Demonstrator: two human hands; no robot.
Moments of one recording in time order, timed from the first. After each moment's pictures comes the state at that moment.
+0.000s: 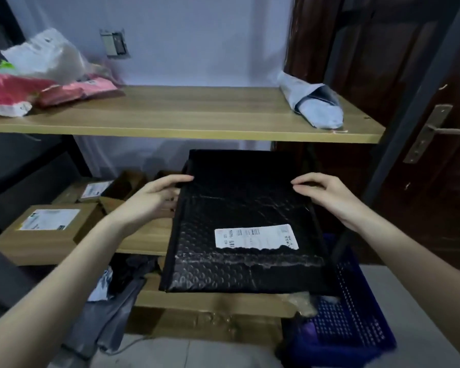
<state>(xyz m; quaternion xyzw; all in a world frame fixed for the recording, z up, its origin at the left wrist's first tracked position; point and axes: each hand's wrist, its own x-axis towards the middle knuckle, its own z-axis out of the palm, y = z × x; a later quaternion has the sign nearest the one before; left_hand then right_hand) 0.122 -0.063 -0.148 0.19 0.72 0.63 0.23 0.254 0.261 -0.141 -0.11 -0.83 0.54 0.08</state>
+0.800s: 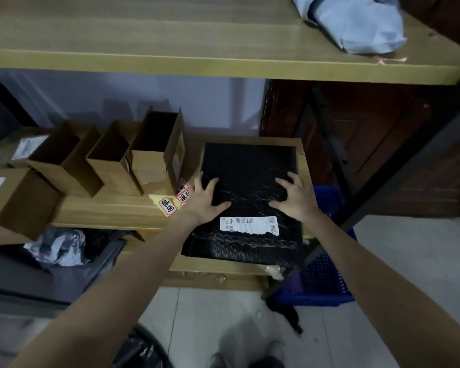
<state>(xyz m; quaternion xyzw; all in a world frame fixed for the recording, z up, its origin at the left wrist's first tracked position) 0.066 0.092 -0.342 0.22 0.93 0.24 0.16 0.160 0.310 -0.322 -0.22 -0.94 0.24 -0.05</state>
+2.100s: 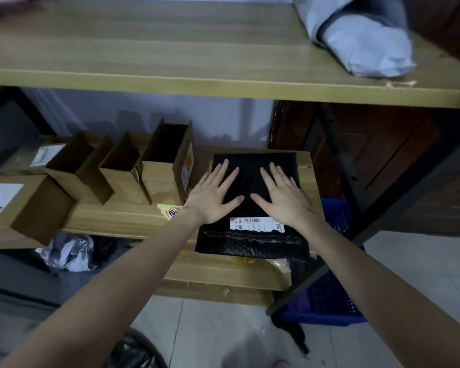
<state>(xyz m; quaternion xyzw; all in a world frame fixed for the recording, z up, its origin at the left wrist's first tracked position) 0.053 0.095 -0.302 0.38 0.92 0.09 0.03 0.136 0.280 -0.291 -0.07 -0.99 0.12 -0.01</state>
